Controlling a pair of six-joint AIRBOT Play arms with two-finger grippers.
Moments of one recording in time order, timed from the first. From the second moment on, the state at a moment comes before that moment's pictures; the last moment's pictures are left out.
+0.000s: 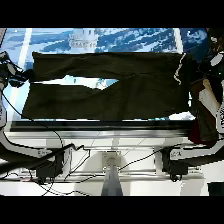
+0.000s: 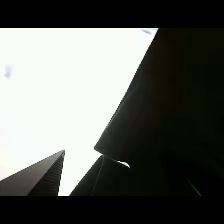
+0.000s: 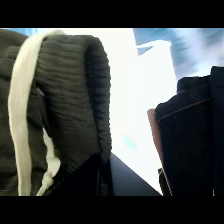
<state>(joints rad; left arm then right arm) 0.37 -1.68 1.31 1.69 -0.71 -1.85 -0.35 -1.58 1.36 -1.41 0.79 1.38</state>
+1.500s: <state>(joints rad) 0.40 -1.80 1.54 1.71 -0.77 -1.82 -0.35 -1.64 1.36 -1.38 0.63 1.38</state>
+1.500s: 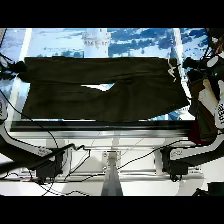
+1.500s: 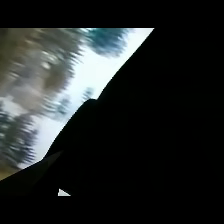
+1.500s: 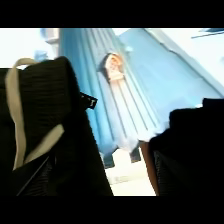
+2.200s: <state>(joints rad) 0.43 -1.55 1.53 1.74 -1.17 -1.68 -0.35 -1.32 1.36 -1.43 0.87 1.33</state>
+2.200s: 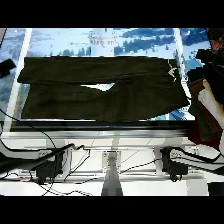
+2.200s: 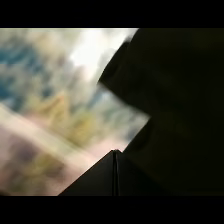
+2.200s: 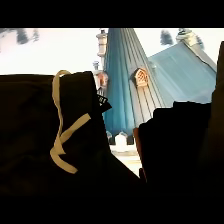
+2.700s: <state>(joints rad) 0.83 -1.32 0.99 1.29 -1.26 -1.23 -0.35 -1.25 1.35 -1.52 1.12 1.24</state>
